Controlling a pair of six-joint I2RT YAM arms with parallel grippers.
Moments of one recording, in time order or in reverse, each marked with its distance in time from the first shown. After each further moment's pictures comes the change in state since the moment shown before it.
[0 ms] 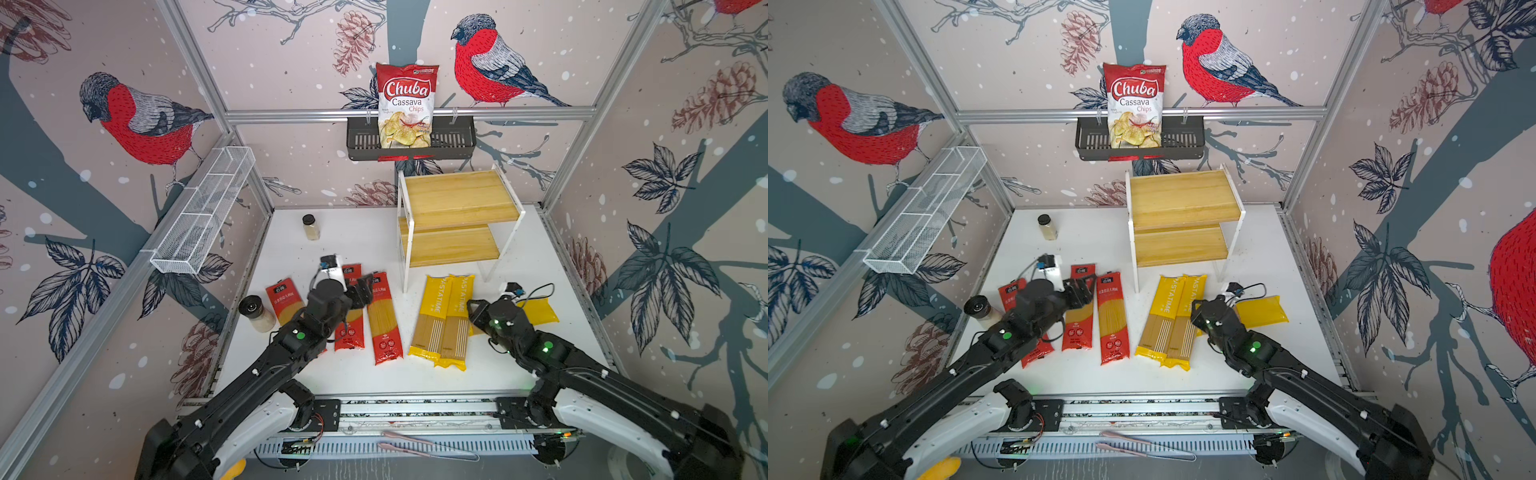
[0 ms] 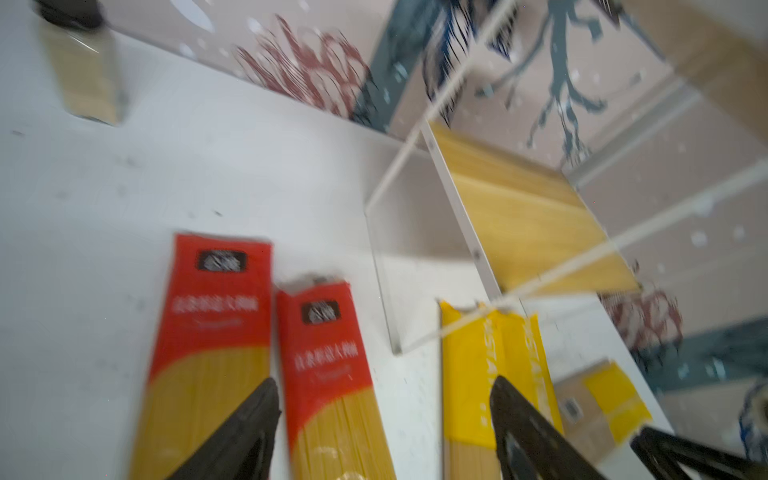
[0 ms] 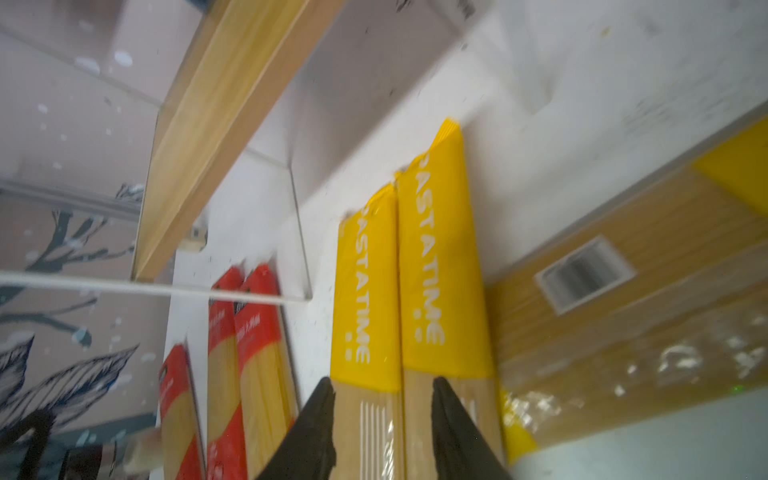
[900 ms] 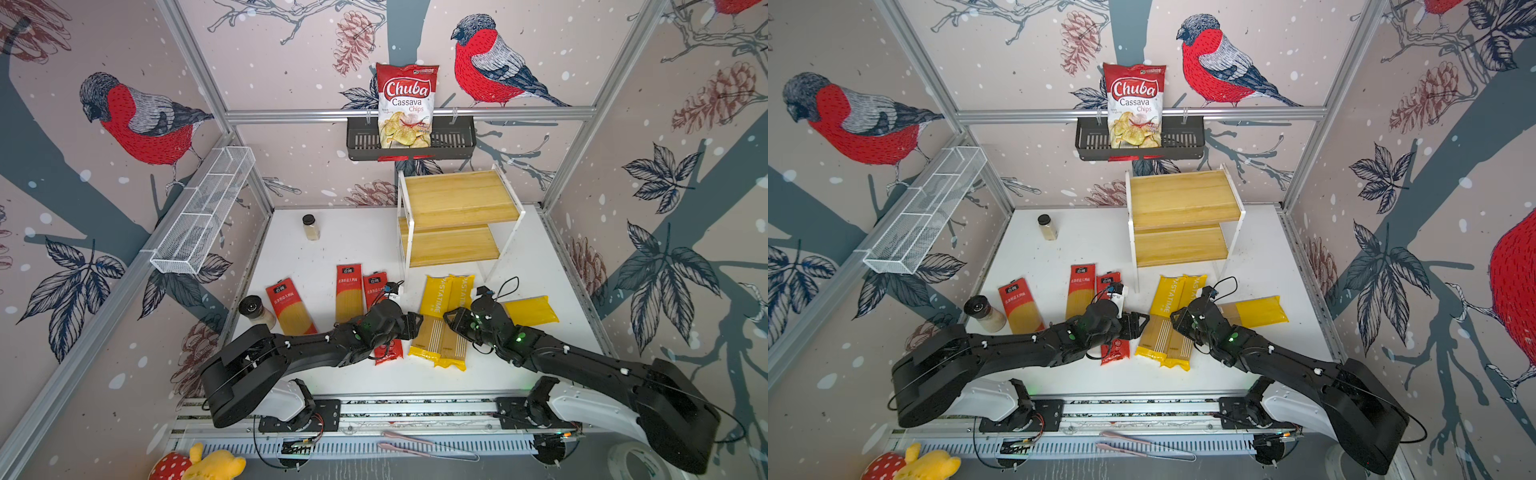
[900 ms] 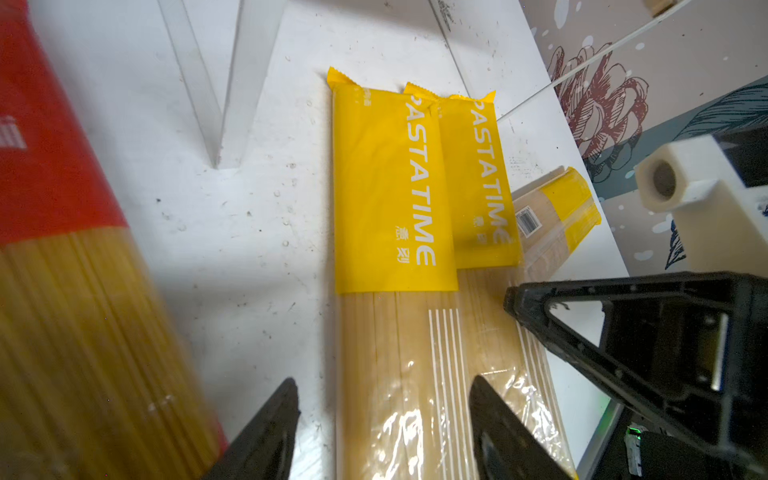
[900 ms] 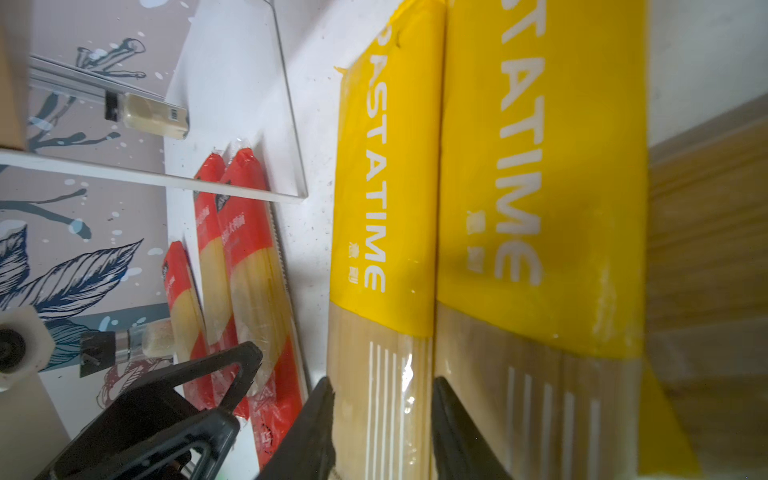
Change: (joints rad) left arm -0.262 0.553 -0.018 0.373 0.185 -0.154; right arm -0.098 0.283 -0.059 0.265 -0.359 -0.039
